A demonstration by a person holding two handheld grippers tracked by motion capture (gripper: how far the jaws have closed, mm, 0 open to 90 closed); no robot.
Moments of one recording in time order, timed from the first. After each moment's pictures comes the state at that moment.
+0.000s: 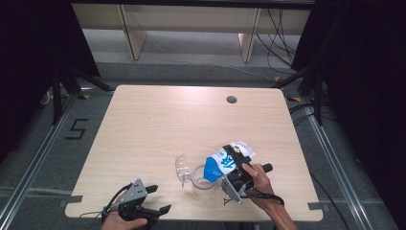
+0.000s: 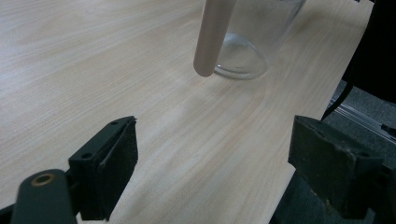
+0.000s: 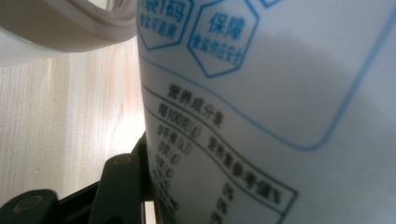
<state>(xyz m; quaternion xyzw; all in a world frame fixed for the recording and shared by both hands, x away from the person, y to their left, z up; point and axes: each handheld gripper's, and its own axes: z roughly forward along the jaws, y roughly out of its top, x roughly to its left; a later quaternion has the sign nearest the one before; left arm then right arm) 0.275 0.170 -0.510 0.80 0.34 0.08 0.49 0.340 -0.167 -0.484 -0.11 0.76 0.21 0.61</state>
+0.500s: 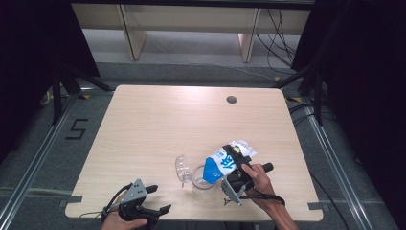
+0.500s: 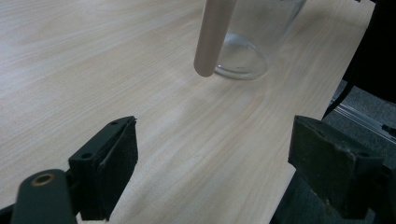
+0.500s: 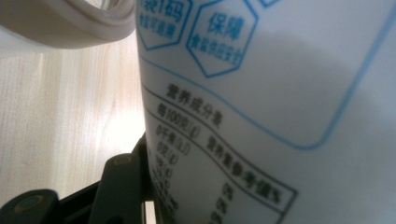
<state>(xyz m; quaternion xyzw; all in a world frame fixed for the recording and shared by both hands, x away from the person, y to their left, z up) 0.276 0.172 -0.510 0.81 0.33 0.09 0.48 0.340 -0.166 -0.479 -0.14 0.75 0.19 0.62</state>
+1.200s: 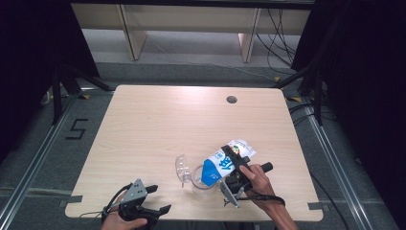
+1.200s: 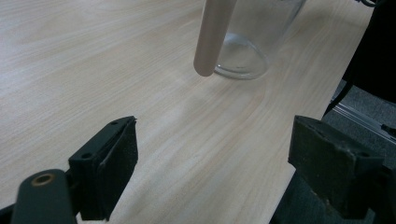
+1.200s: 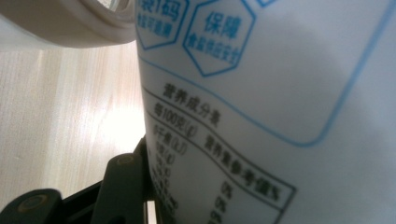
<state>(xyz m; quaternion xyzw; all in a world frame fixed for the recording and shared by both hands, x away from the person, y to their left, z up) 0.275 0.171 -0.510 0.81 0.33 0.08 0.48 0.337 -0.163 -0.482 -0.15 0.74 0.18 0.63</state>
